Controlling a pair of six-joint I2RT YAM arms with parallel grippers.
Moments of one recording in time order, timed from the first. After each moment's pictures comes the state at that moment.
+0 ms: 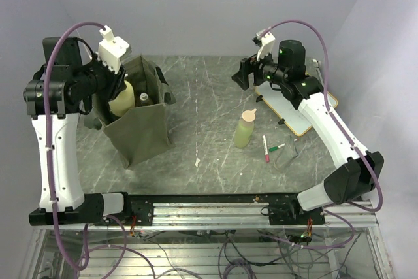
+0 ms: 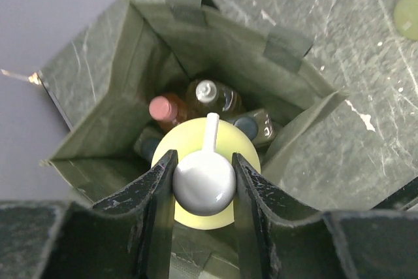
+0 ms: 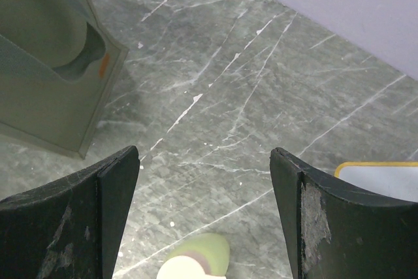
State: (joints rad) left arm 0.02 1.28 1.94 -1.26 0.46 0.59; right arm 0.35 1.46 1.47 -0.36 -0.38 -0.08
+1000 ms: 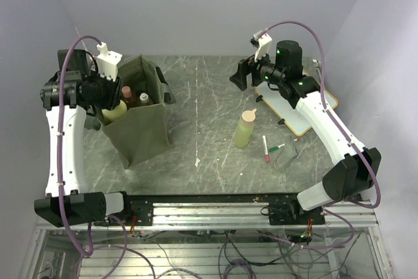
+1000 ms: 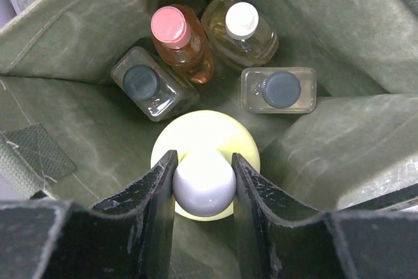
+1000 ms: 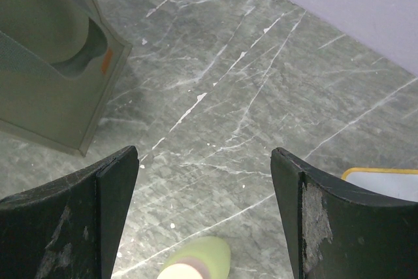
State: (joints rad) left arm 0.13 1.26 1.59 -1.16 0.30 0.45; right arm 0.35 1.49 1.46 -0.34 -0.40 -0.09
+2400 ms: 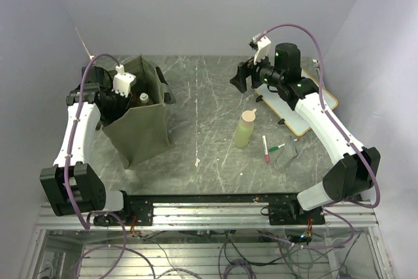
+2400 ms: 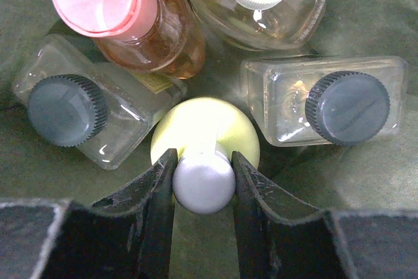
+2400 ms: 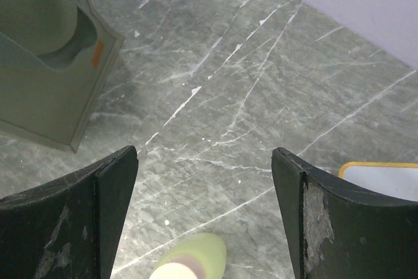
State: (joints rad) left arm 0.13 1.35 1.23 -0.88 0.30 0.53; right arm 0.35 1.49 1.43 -0.32 -0.39 -0.10
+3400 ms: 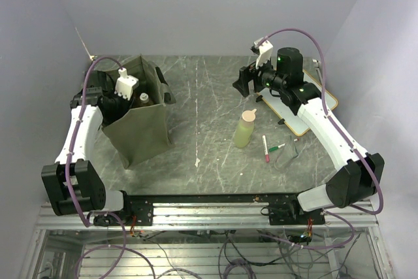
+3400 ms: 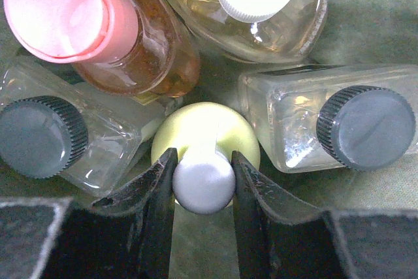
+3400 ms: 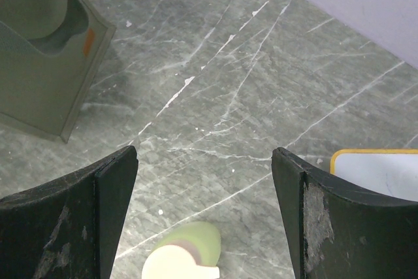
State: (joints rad) left arm 0.13 1.36 1.14 -0.77 0.34 0.56; right arm 0.35 1.43 1.36 -0.32 -0.36 -0.13
